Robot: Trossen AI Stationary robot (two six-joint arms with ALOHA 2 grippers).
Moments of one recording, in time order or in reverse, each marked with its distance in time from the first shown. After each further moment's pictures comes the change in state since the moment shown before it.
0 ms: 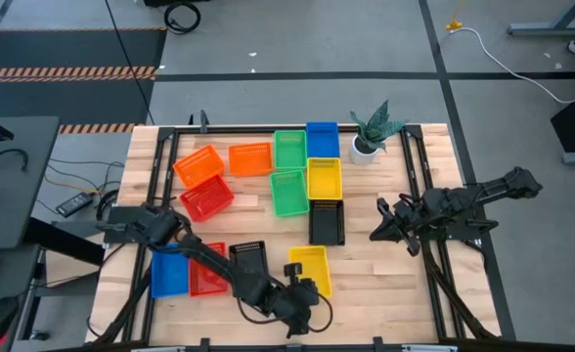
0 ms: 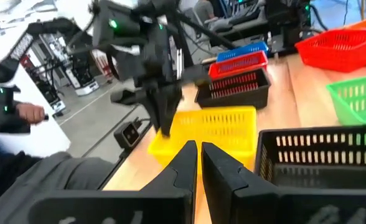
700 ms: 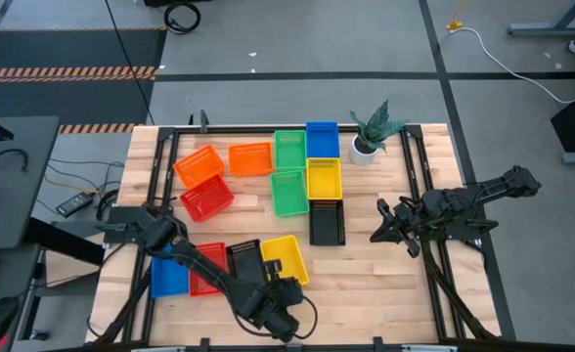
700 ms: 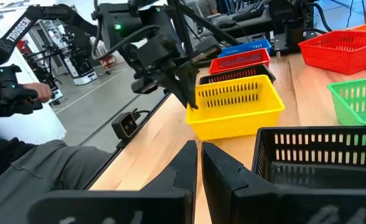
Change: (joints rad) left arm -0.051 0.008 0.047 -0.384 -0.152 -0.175; right arm 0.017 0.000 0.000 -0.016 0.008 -0.050
